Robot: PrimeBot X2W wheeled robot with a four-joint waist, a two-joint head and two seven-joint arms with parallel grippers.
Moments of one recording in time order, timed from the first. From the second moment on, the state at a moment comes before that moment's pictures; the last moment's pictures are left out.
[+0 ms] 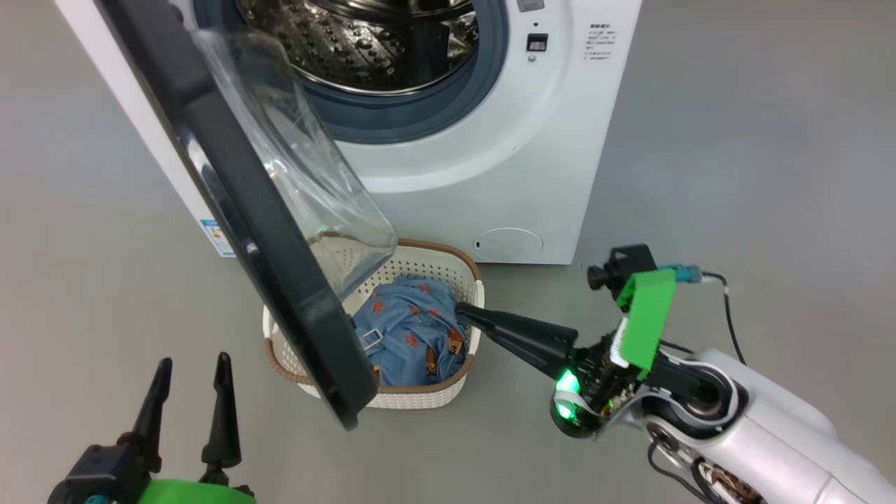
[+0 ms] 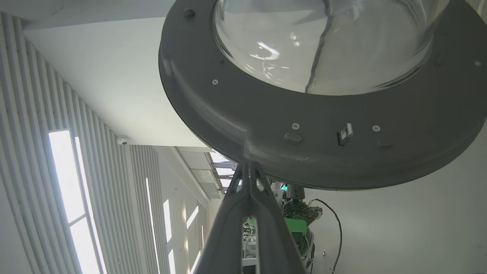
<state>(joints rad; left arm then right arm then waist) -0.04 0.03 0.01 0.15 -0.22 -0.10 -0.25 -0.64 -0.41 0.88 0.18 2.30 0.13 0.41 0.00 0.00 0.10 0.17</state>
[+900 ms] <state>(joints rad) -0.02 0.03 0.04 0.12 -0.23 -0.10 -0.25 -0.36 -0.38 0.54 0.09 1.57 0.13 -0.20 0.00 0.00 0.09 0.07</state>
